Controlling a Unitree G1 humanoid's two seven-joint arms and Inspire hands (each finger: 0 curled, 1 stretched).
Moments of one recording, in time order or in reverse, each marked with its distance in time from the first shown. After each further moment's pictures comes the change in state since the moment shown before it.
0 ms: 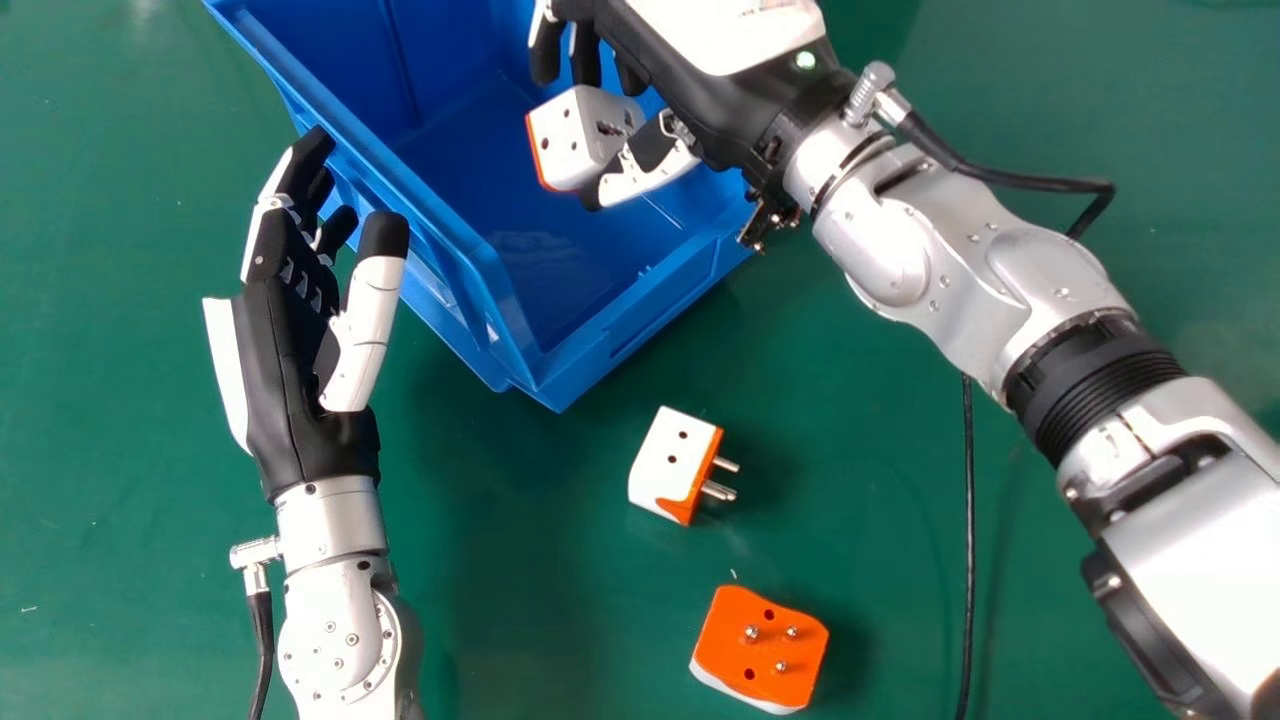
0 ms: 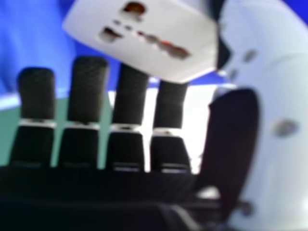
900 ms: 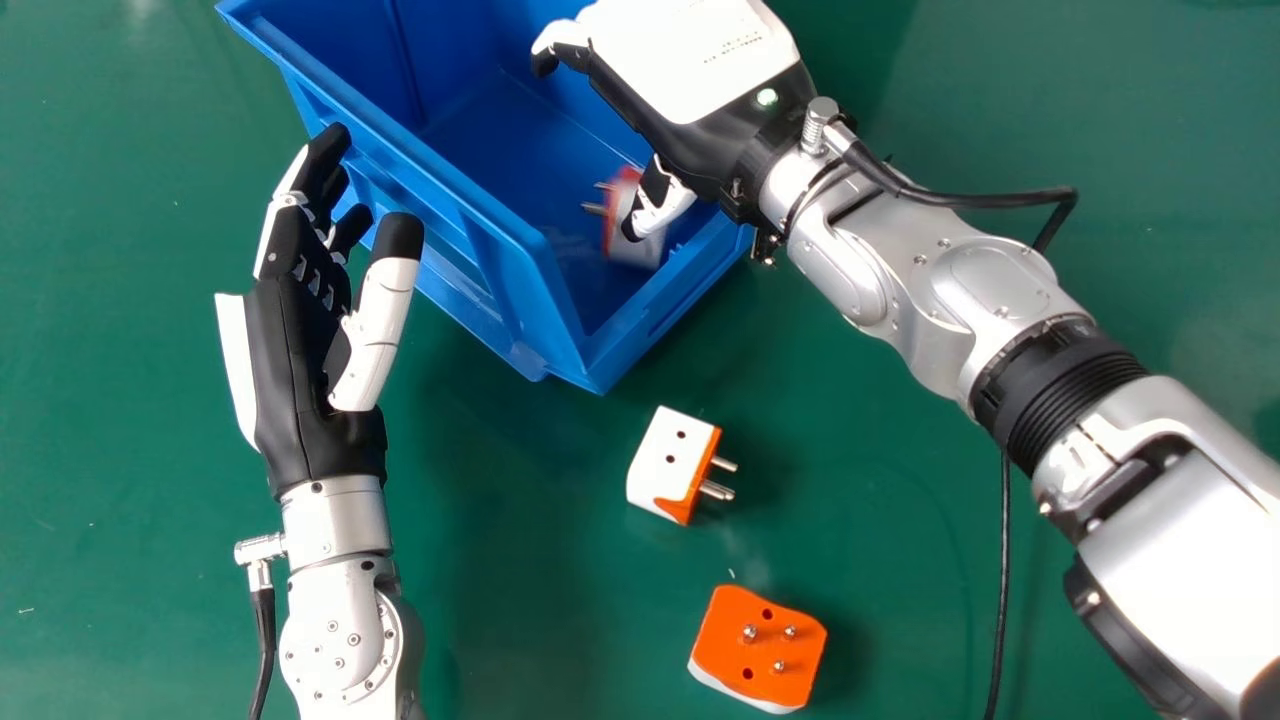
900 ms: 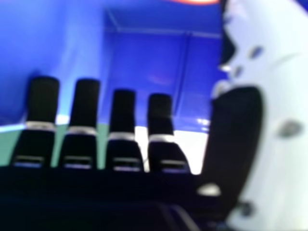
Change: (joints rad) left arm 0.000 0.002 -0.008 0.001 0.006 0.001 -0.015; right arm 0.001 0.015 0.115 -0.054 -0.094 0.220 0.027
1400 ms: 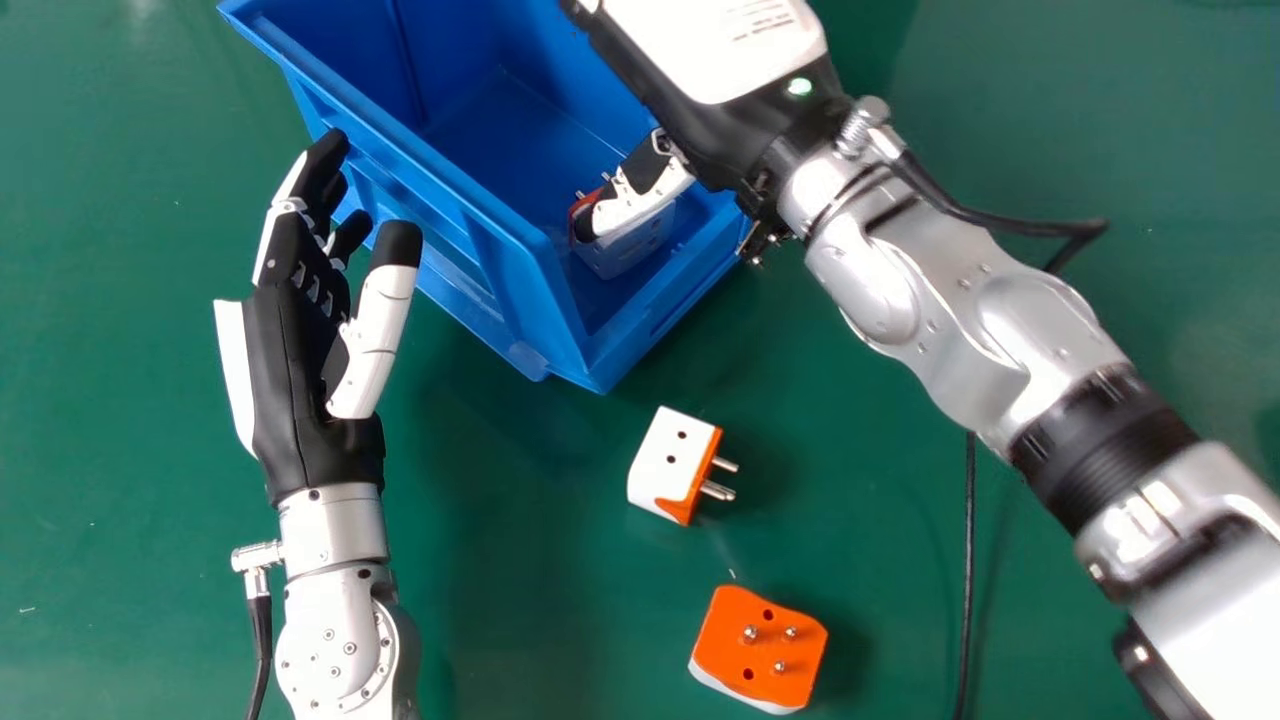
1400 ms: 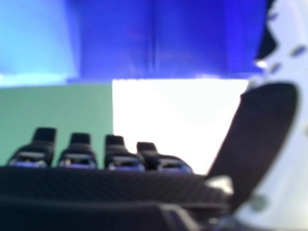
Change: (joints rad) left arm 0.023 0.001 0.000 -0.015 -0.009 0.000 -0.019; right arm 0.233 -0.084 -0.136 -0.447 0.142 -0.021 0.065
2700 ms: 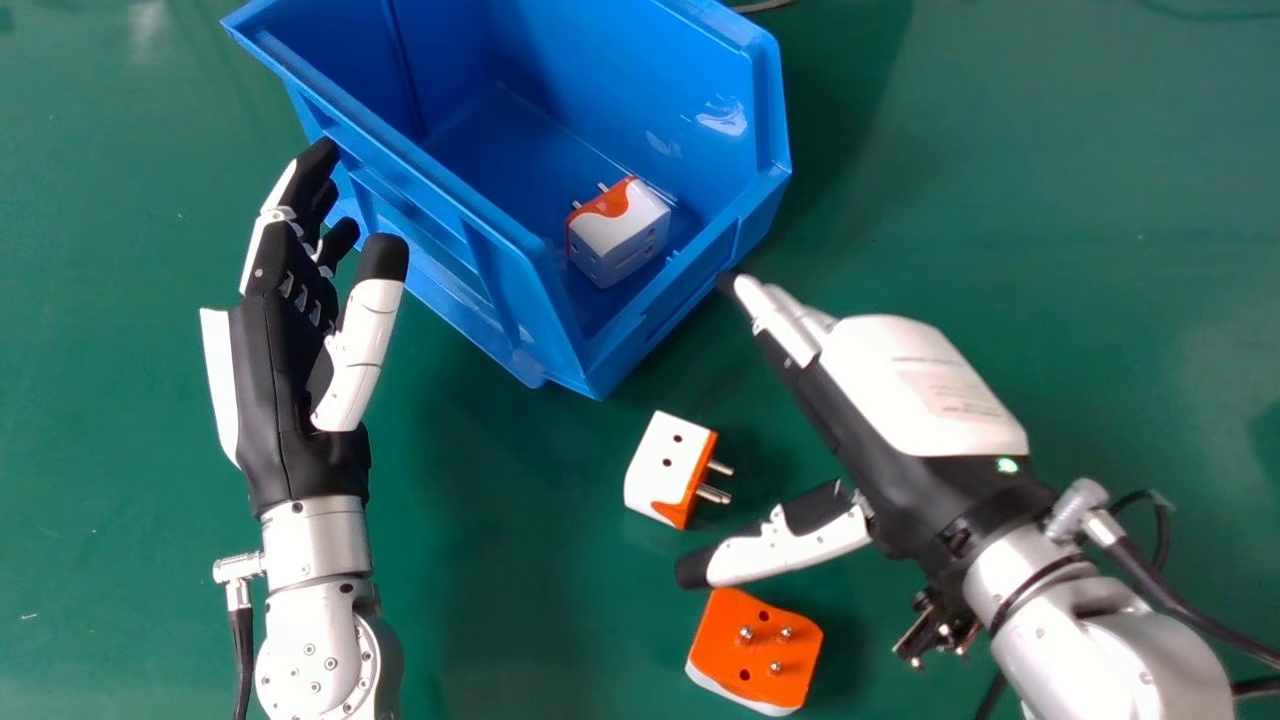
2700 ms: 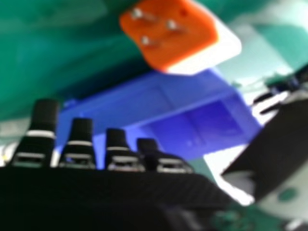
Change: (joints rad) left arm 0.034 0.015 -0.004 -0.048 -0.020 0.015 -0.034; right arm 0.902 -0.051 -0.152 -0.919 -0.090 0.394 0.581
